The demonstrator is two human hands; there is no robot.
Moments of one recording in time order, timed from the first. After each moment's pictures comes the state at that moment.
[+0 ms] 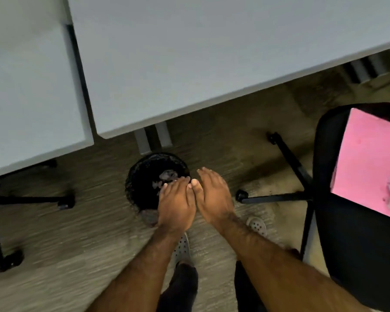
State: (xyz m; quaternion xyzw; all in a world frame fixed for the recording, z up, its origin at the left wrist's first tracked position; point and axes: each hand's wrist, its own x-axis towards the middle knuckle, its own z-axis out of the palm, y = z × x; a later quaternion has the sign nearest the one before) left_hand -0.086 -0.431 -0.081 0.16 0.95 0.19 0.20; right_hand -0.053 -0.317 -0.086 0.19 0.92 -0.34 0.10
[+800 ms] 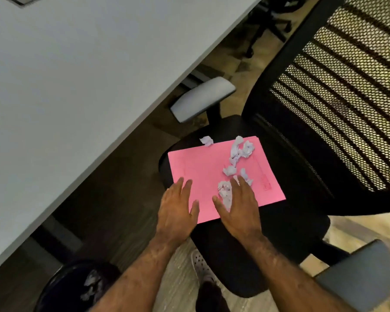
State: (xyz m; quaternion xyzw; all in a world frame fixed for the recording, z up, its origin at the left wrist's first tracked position) left_hand -0.004 -0.085 0.009 0.52 0.81 0.18 0.19; right_hand 0.156 -0.003 0.014 0.55 0.80 -0.24 -0.06
